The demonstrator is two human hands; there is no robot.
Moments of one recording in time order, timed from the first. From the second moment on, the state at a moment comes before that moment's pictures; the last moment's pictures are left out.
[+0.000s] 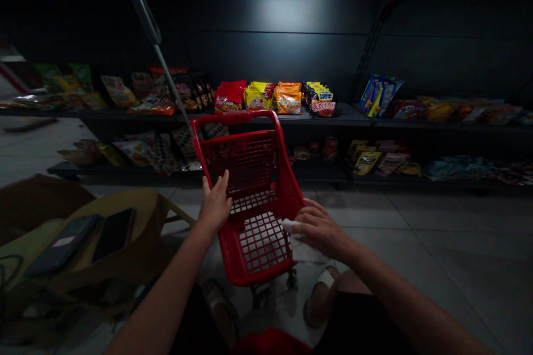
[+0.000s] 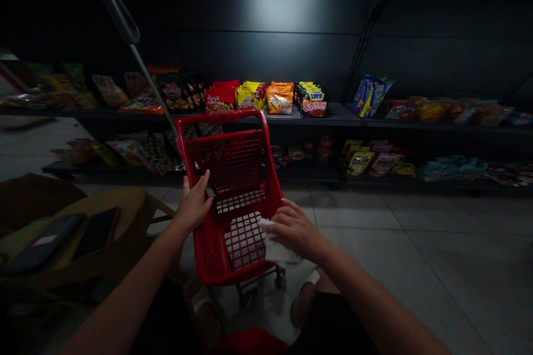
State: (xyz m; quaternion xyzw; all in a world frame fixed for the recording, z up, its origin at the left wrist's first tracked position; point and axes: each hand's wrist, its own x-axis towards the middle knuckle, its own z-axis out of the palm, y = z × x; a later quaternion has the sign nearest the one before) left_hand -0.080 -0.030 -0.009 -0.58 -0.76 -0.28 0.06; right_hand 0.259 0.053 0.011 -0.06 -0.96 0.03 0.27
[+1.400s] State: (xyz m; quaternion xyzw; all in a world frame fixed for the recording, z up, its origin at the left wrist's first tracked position) left_hand -0.074 -0.024 -0.013 -0.48 -0.75 -0.43 -0.16; right_hand 0.271 -0.020 -0.009 -0.21 -0.90 0.18 0.35
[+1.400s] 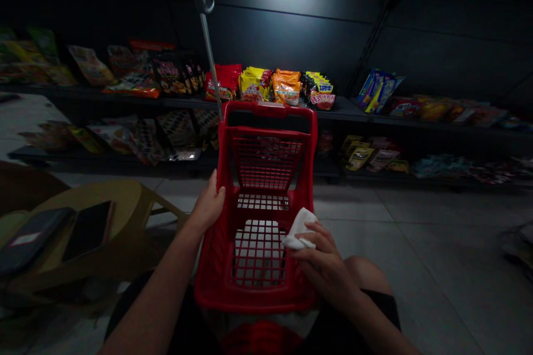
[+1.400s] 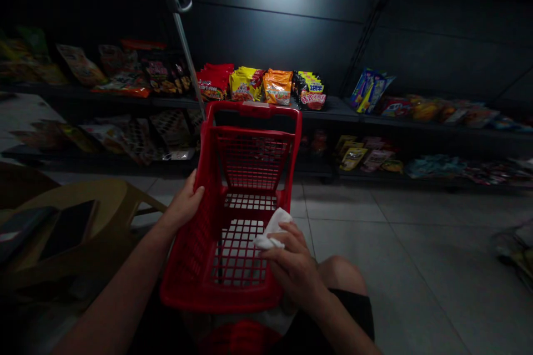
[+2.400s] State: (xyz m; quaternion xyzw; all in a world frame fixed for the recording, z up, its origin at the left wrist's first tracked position) left_hand -0.037 0.010 0.000 -0.48 -0.78 -0.39 -0.11; right_hand 0.303 -0.056 -0.002 -0.27 -0.89 0.17 0.33
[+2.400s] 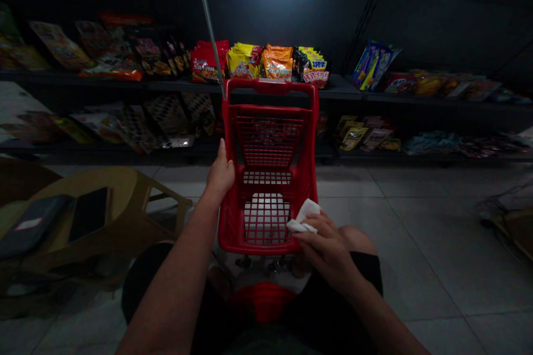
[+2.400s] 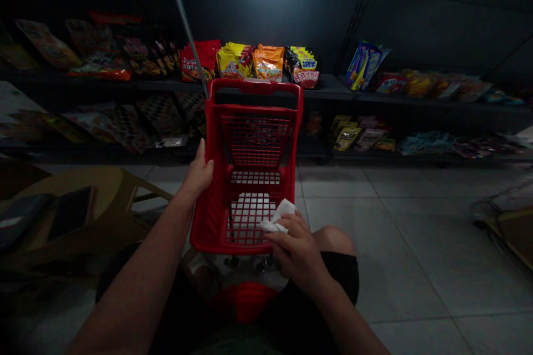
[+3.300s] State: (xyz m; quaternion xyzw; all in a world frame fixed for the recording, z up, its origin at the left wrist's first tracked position) left_hand -0.083 0.031 -0.010 -0.45 -0.78 -0.43 -0.08; right_hand 0.298 -0.022 -0.017 -0.17 -0.94 0.03 0.28
